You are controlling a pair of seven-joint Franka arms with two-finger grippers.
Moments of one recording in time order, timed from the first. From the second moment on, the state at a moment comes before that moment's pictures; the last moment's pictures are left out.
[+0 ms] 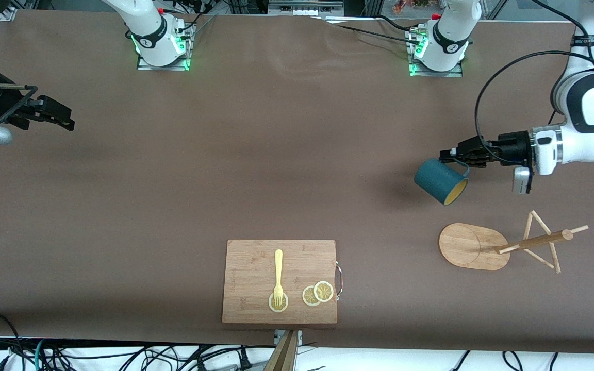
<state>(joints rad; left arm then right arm) 0.44 0.18 -0.28 -2.03 -0.99 1.72 0.56 0.17 0.07 -0.13 -1.50 0.01 1.50 0.06</state>
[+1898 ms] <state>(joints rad) 0.68 0.53 -0.16 -1.83 -1.23 1.38 0.36 0.17 0.07 -0.14 -1.50 0.01 1.51 0.06</state>
